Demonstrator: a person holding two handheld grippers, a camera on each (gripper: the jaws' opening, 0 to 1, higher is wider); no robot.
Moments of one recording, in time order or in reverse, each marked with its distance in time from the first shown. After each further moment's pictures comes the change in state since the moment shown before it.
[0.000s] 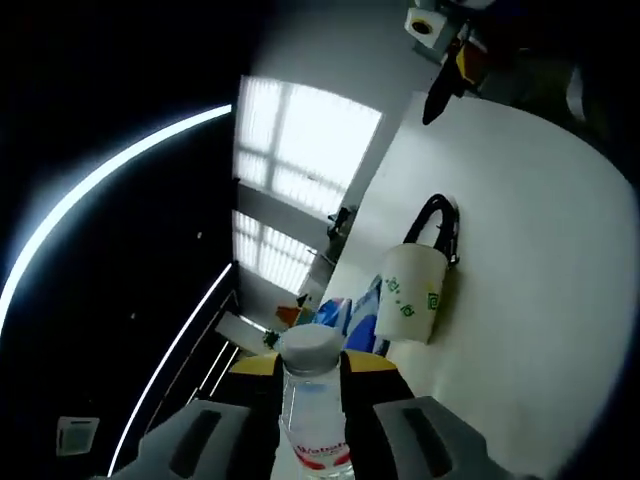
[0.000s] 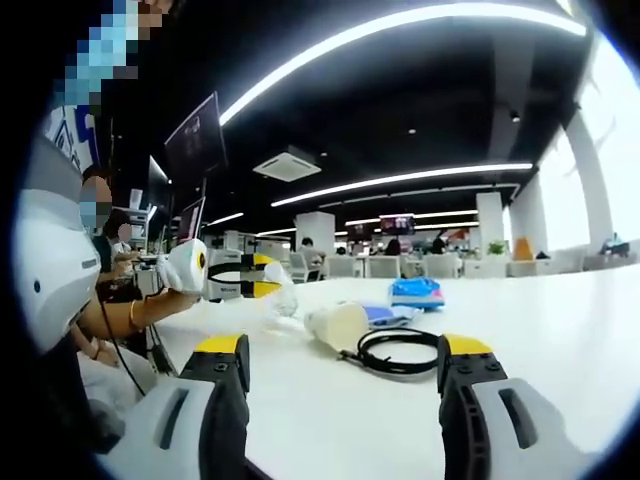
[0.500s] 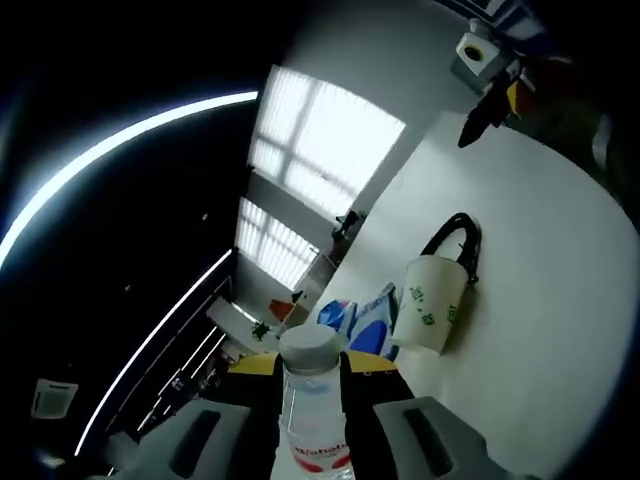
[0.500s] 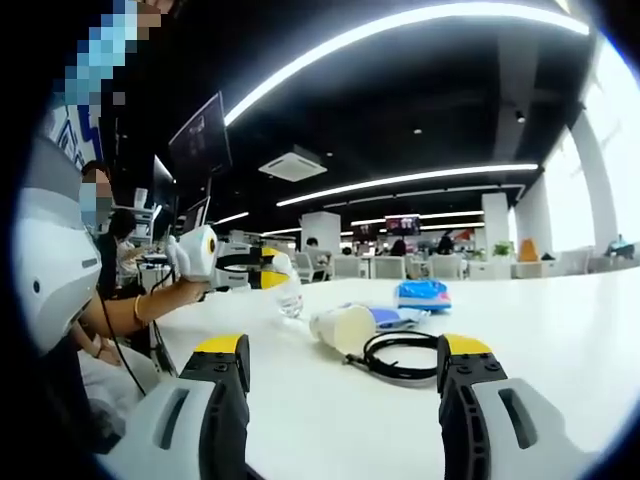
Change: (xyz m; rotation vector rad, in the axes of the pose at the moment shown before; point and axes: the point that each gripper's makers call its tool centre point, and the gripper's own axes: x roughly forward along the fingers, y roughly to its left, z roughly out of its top) left arm 0.007 0.028 0.000 -0.119 -0.004 0.013; right arm 0.008 0.006 0.002 -0.006 -0.001 0.026
